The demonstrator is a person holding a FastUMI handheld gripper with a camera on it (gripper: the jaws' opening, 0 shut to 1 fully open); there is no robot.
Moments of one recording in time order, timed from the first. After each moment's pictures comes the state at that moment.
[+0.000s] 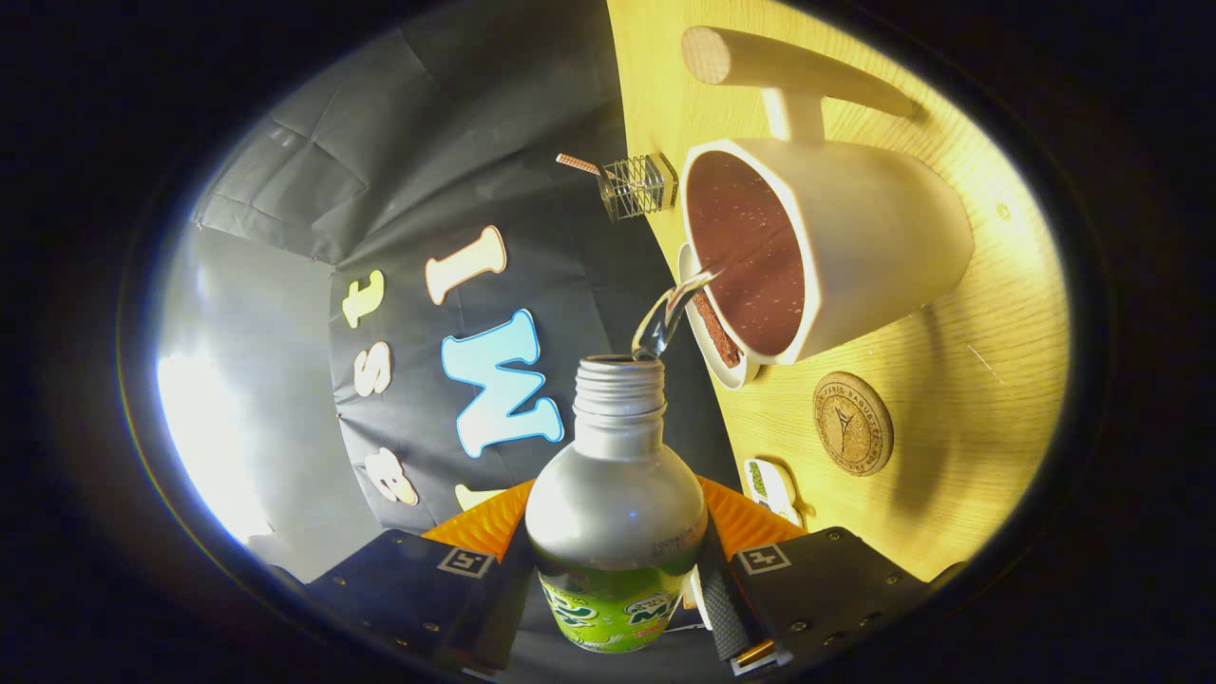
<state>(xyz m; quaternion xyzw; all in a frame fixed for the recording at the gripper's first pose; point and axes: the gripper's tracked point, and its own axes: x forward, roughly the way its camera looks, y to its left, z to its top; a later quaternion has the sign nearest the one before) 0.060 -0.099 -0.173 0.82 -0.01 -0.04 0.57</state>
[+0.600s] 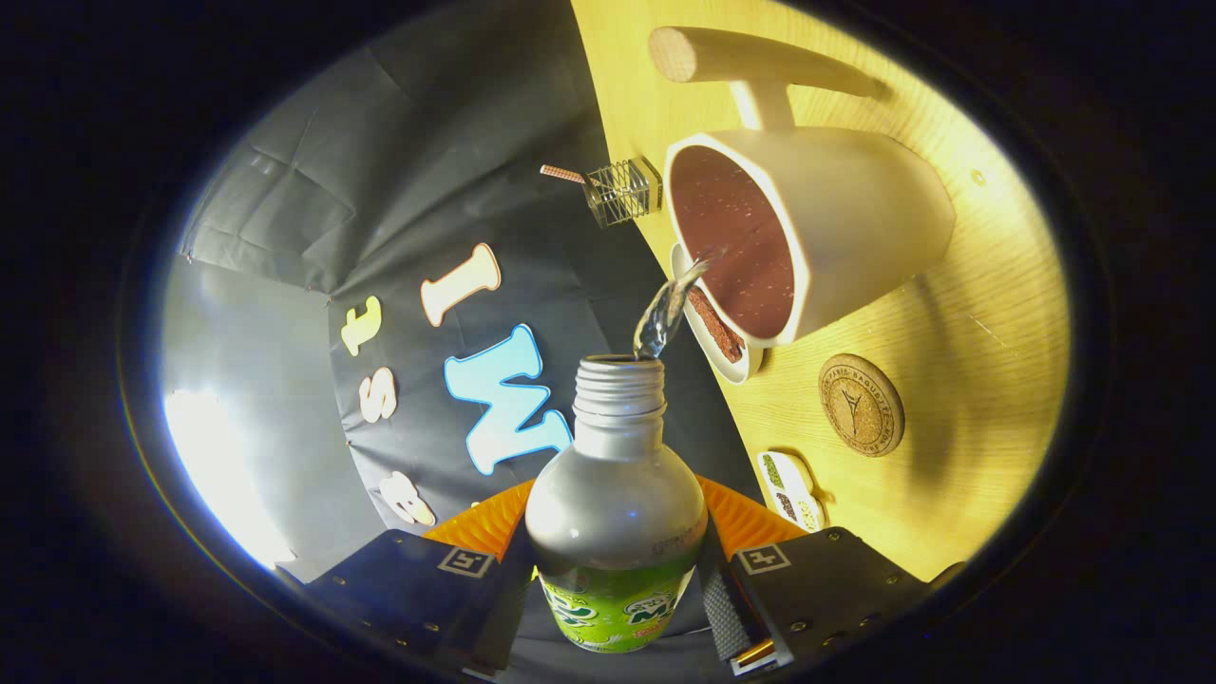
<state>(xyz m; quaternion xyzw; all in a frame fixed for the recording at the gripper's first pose) 0.065 -0.103 -0.167 0.85 -0.03 -0.05 0.52</state>
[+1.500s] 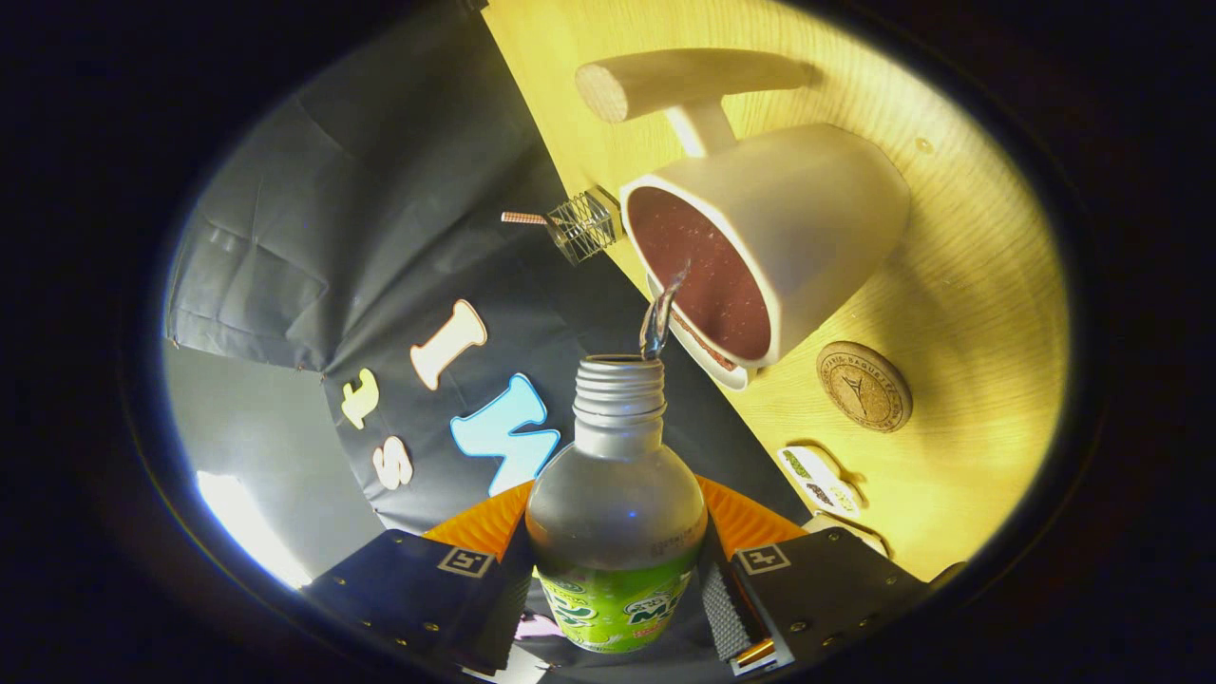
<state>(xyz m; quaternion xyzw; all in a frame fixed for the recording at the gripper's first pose) 0.063 -0.129 -0.165 0.90 -0.05 -0.09 0.43</state>
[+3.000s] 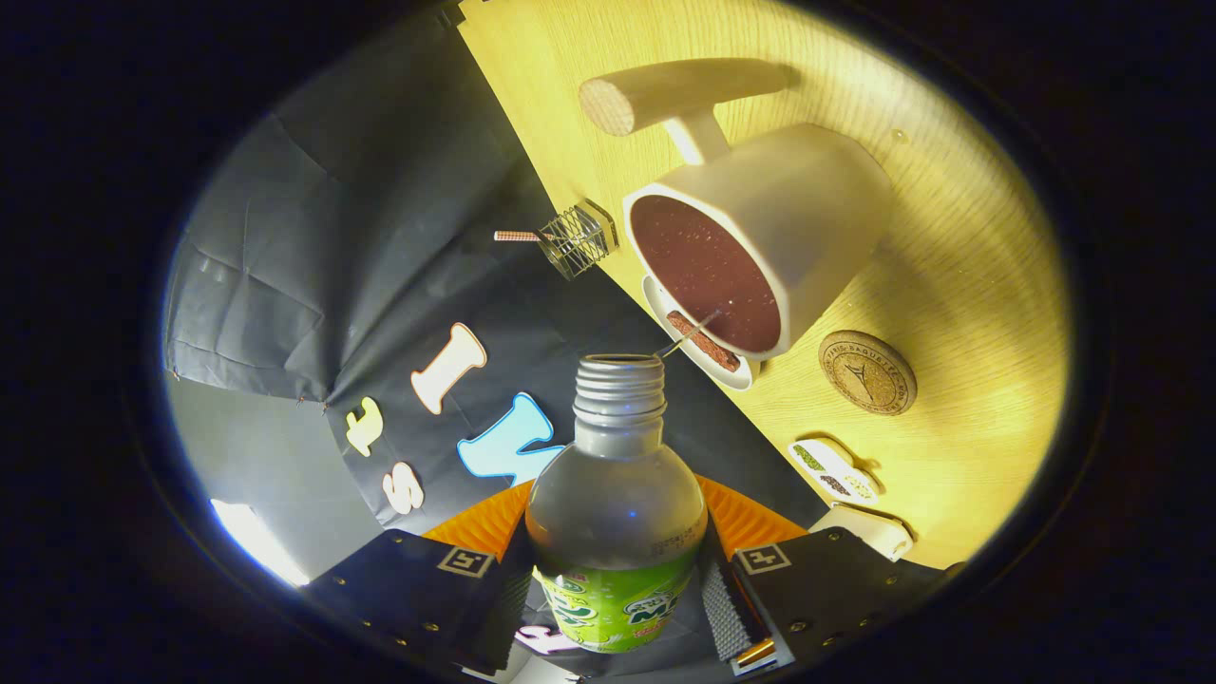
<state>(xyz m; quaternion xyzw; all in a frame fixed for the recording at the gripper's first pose) 0.063 -0.132 -0.157 0.91 -0.06 -0.12 0.39</state>
